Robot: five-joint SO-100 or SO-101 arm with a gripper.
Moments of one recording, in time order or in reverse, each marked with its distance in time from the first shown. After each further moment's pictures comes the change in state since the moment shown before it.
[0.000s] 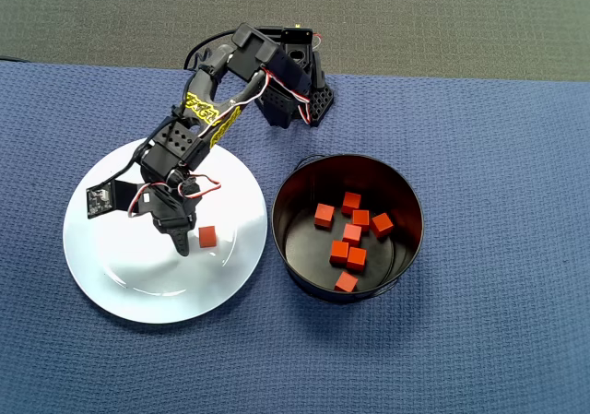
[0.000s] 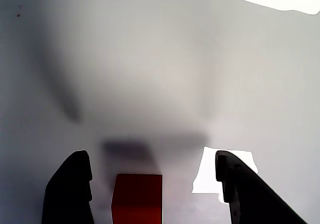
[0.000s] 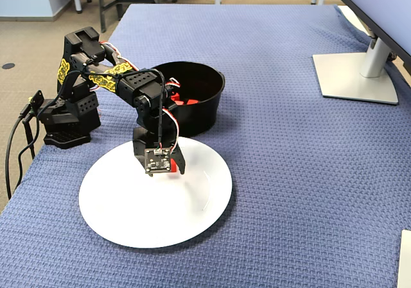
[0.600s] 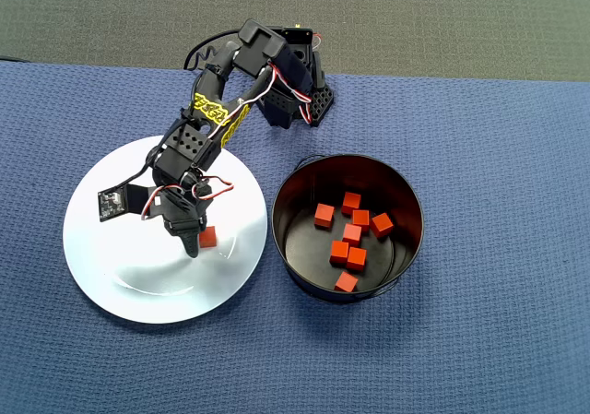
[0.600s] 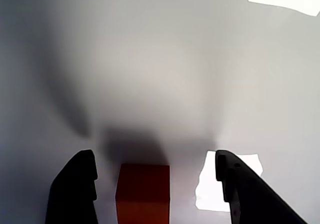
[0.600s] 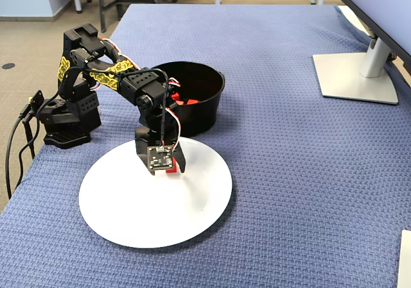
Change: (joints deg) arm -2.1 3.7 7.6 -5.6 1.6
